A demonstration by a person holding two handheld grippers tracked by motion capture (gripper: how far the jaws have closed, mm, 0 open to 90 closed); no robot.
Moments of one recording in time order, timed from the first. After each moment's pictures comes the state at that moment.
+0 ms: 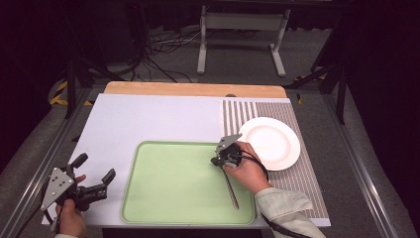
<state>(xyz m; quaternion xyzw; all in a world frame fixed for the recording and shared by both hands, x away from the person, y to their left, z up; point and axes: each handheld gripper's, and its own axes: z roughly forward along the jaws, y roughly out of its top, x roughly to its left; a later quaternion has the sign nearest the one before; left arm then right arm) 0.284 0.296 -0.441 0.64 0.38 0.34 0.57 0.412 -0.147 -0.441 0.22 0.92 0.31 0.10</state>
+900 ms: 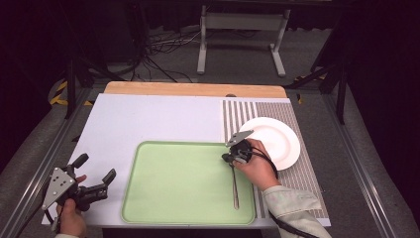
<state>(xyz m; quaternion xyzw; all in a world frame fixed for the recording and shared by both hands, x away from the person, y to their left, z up) 0.285 0.296 -0.443 0.65 0.38 0.34 0.57 0.420 -0.177 -0.439 0.26 0.91 0.30 0.11</state>
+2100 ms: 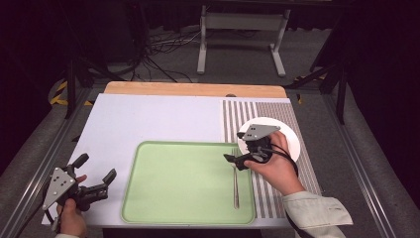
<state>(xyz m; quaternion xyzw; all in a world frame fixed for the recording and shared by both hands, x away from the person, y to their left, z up) 0.285 0.295 -0.442 0.65 0.38 0.34 0.57 0.388 -0.201 -0.370 0.23 0.86 0.41 0.18</state>
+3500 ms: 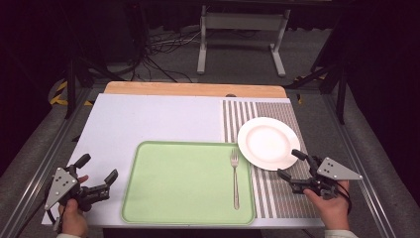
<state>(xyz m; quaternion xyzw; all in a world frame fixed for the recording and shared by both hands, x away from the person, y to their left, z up) 0.285 0.292 -0.444 0.65 0.38 0.34 0.57 0.313 -0.356 -0.422 0.28 0.72 0.57 0.27</state>
